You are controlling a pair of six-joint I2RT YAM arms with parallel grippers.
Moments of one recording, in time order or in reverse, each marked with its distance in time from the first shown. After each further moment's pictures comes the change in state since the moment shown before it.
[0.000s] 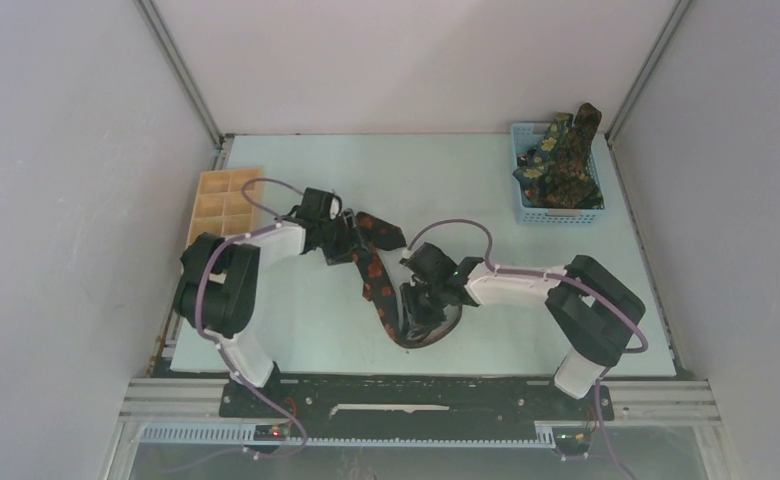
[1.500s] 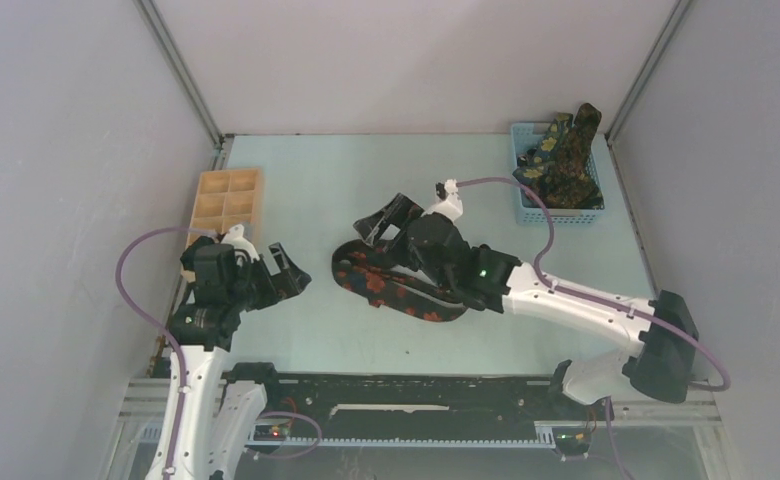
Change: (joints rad) left arm 0.300 -1.067 -0.179 -0.628 0.003 0.254; right arm 0.191 -0.283 0.229 0.252 0.786 0.591
